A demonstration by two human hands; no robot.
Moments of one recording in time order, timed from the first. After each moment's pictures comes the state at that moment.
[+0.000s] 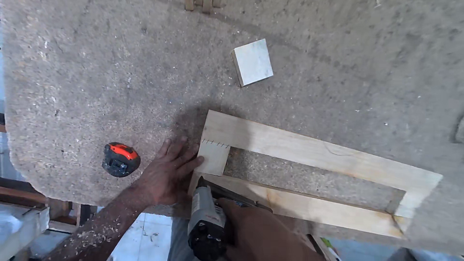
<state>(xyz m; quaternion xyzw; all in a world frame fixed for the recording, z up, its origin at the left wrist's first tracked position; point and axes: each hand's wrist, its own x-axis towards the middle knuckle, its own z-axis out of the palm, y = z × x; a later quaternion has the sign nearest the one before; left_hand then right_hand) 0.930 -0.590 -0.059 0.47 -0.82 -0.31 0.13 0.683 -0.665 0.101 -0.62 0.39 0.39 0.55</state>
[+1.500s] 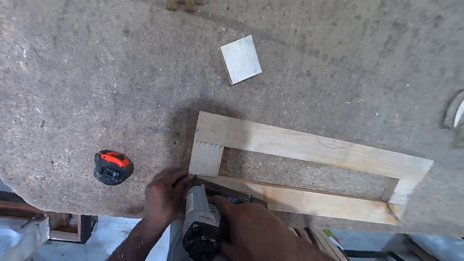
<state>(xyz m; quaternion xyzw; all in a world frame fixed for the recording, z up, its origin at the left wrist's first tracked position) 0.874 -0.566 -0.018 0.75 -0.50 -0.39 0.18 0.682 -0.672 0.096 -0.64 0.37 0.37 0.56</state>
